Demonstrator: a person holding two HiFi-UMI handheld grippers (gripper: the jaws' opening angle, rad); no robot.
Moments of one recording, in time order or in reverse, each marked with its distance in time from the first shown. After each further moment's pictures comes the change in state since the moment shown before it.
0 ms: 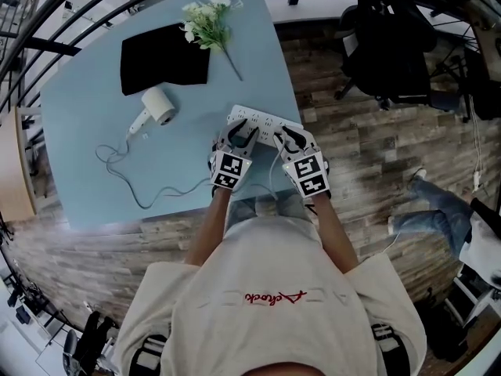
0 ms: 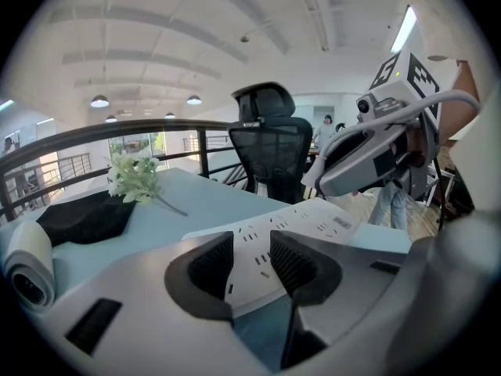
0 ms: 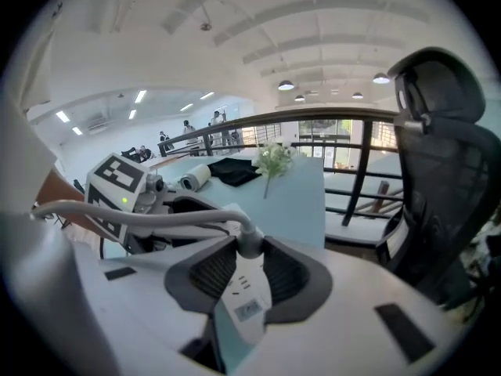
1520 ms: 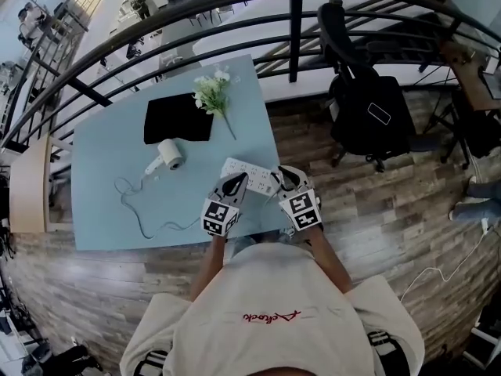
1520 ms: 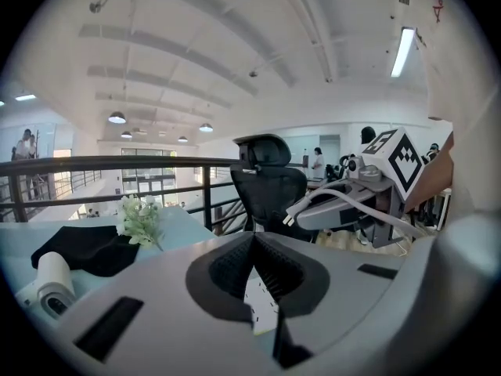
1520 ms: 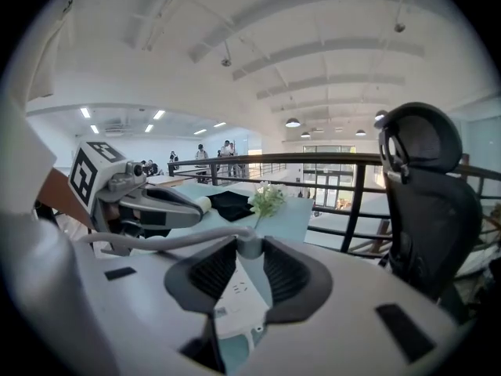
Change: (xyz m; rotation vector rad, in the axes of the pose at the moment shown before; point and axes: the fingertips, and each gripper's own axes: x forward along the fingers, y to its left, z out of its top) left arm -0.067 -0.049 0.115 -0.074 -0.226 0.052; right arm -0.086 -0.031 0.043 -0.097 -0.257 0.010
